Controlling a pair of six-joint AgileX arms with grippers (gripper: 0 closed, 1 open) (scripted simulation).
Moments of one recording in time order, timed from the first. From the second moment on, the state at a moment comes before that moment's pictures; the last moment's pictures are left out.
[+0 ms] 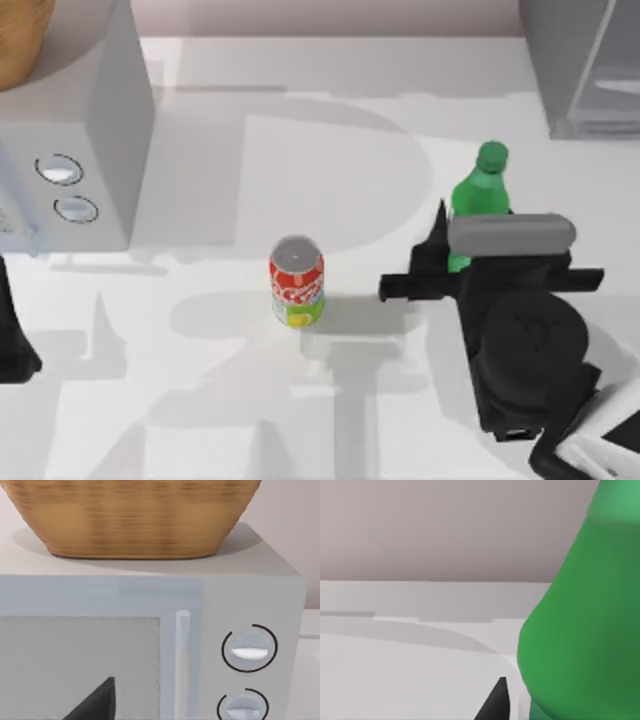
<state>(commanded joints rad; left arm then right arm) 0.00 0.00 0.00 0.00 0.00 0.00 0.83 1.92 0.46 1.37 0.82 0.08</state>
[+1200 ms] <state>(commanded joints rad) 0.00 0.00 0.00 0.00 0.00 0.00 0.83 1.92 0.46 1.37 0.82 0.08</state>
